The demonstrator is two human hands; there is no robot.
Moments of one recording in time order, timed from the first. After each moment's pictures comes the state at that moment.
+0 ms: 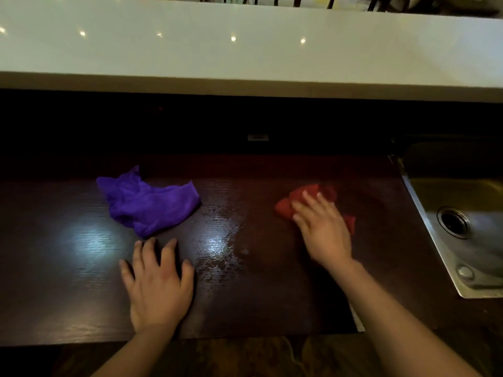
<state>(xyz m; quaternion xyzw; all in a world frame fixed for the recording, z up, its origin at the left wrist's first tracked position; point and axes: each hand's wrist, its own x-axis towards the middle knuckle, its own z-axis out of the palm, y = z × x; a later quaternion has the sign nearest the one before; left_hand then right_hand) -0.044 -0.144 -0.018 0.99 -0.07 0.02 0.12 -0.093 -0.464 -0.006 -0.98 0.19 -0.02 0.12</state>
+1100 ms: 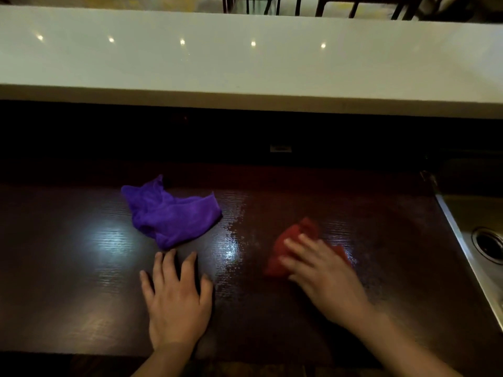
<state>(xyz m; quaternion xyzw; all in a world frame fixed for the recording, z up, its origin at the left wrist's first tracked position) -0.045 -0.146 -0.010 0.99 -0.06 0.00 0.12 -0.119 -0.422 -0.011 -0.99 -0.05 -0.03 0.12</state>
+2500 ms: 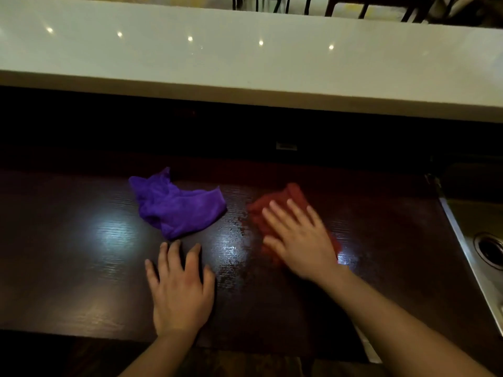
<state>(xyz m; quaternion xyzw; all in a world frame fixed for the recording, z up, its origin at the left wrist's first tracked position) -0.044 -0.144 -0.016 0.99 -0.07 0.02 0.11 -0.046 -0.404 -0.012 -1.00 -0.01 0.02 0.03</state>
